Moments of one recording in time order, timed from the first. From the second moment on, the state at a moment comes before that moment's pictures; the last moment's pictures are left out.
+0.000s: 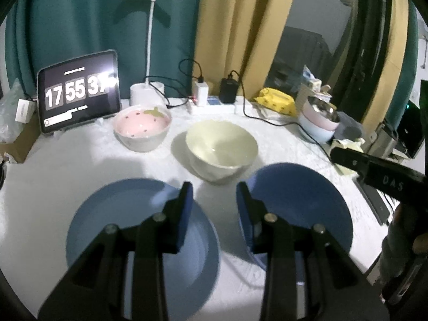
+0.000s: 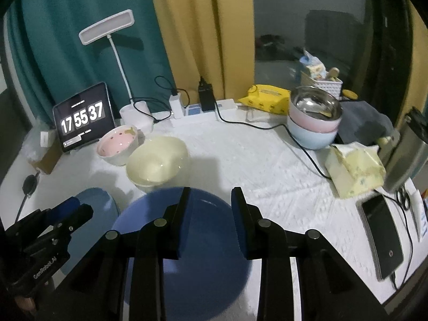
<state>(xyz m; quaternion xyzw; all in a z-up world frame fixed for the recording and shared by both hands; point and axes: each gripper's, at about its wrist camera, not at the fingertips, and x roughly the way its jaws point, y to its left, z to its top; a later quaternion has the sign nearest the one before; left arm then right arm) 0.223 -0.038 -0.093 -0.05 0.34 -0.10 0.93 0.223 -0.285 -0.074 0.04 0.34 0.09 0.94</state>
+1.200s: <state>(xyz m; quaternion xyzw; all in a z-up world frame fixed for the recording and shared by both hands) 0.350 -0.037 -0.136 -0.08 0.43 -0.07 0.89 0.360 -0.227 -0.124 0.06 0.46 0.13 0.88</state>
